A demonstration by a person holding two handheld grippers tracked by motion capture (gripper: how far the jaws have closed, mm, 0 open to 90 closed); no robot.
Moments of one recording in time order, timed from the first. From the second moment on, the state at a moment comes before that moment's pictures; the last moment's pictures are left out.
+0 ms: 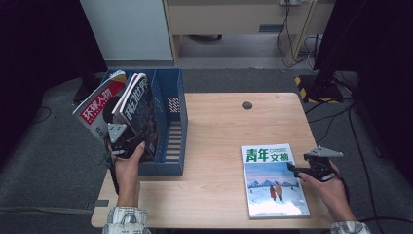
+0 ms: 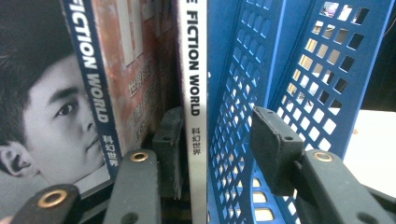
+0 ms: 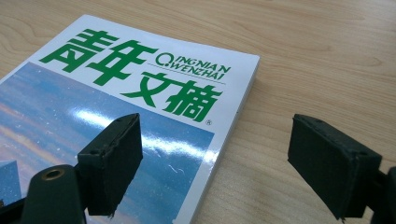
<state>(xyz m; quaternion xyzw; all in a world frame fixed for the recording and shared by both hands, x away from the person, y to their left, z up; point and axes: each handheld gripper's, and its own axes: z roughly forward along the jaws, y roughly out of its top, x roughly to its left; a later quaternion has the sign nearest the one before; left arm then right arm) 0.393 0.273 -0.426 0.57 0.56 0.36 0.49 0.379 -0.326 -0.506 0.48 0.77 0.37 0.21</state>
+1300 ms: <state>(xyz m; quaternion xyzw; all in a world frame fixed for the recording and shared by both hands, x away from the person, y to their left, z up) 0.352 0.270 -0.431 0.59 0.56 0.33 0.48 0.379 -0.324 -0.505 0.48 0.77 0.37 0.20</state>
